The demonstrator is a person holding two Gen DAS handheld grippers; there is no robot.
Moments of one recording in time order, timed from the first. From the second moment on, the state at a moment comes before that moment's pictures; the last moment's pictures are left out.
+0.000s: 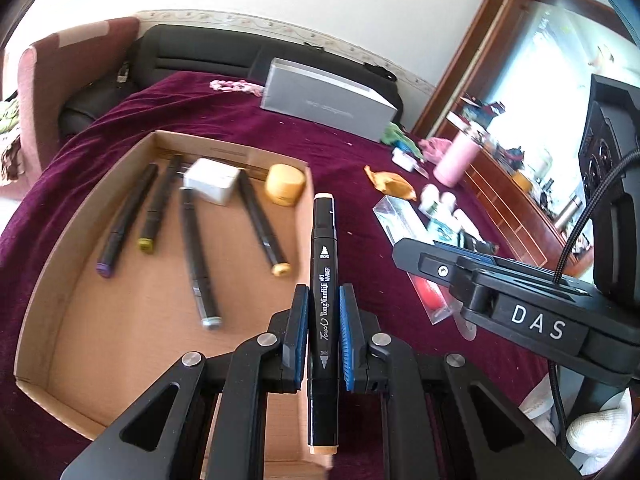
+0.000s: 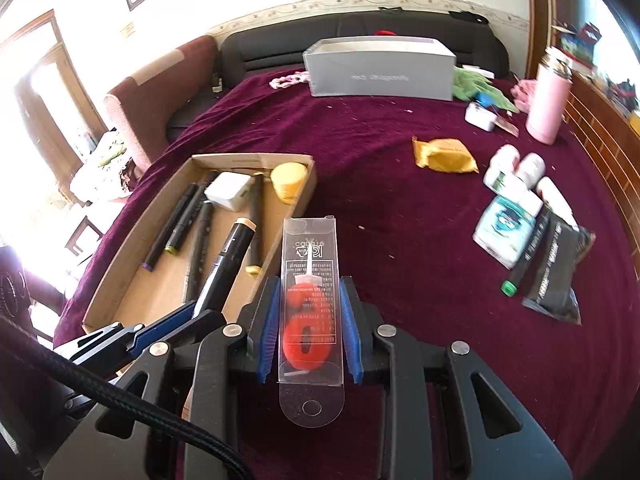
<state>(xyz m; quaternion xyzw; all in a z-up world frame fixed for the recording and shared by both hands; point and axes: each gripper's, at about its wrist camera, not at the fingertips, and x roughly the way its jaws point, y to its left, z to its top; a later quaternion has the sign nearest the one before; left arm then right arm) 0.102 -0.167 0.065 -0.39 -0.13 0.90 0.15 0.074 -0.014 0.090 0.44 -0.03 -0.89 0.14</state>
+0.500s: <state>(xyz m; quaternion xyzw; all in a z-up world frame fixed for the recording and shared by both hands) 0.088 -0.233 0.056 -0.39 -0.16 0.90 0.09 0.049 -0.080 0.080 0.45 0.00 -0.87 0.17</state>
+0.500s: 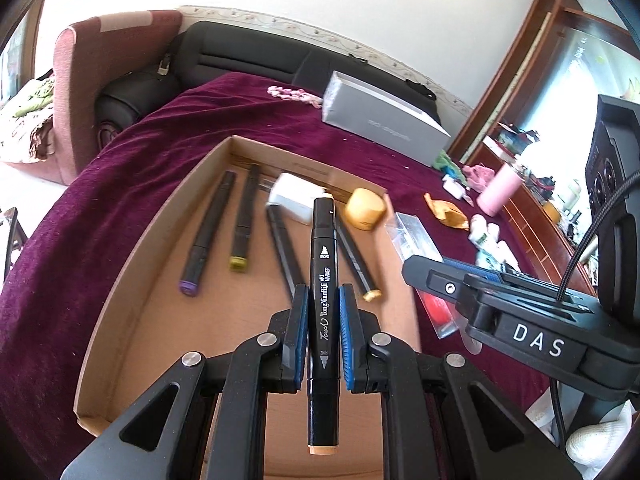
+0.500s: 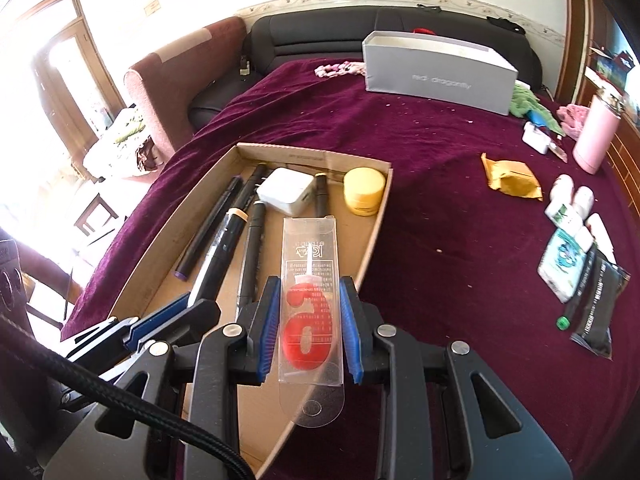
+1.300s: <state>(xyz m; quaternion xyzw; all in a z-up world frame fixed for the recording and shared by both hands) 0.051 -0.254 0.019 -0.44 -0.17 0.88 0.05 -0.004 -0.104 0.037 0.50 -0.01 -0.85 0.17</state>
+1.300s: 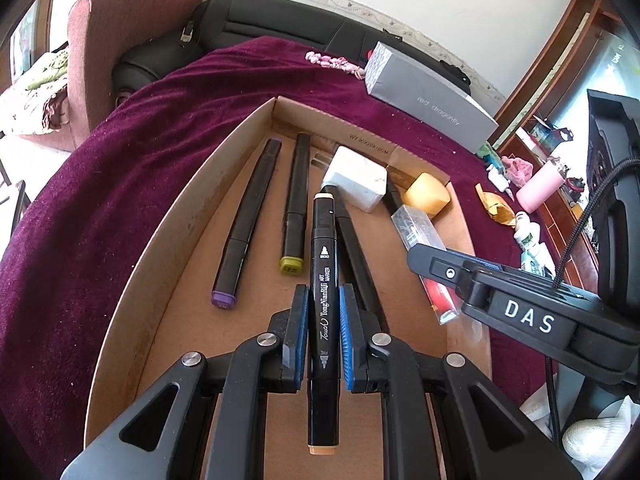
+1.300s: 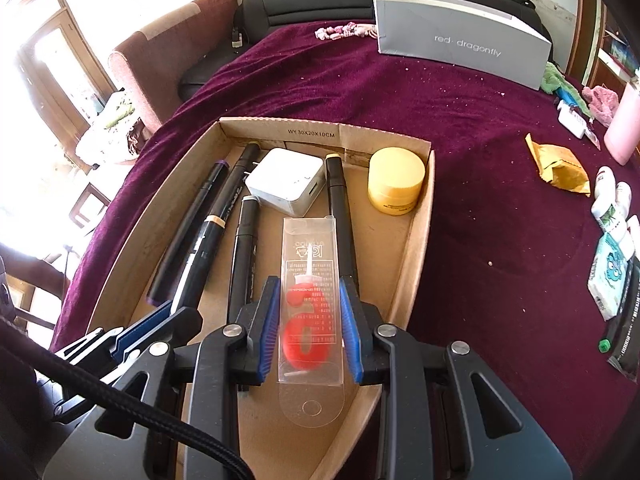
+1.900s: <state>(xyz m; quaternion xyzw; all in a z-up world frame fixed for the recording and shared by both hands) 0.046 -0.257 0.014 -0.46 -0.19 0.87 0.04 -0.016 -0.120 0.019 0.52 -0.01 -0.83 0.17</state>
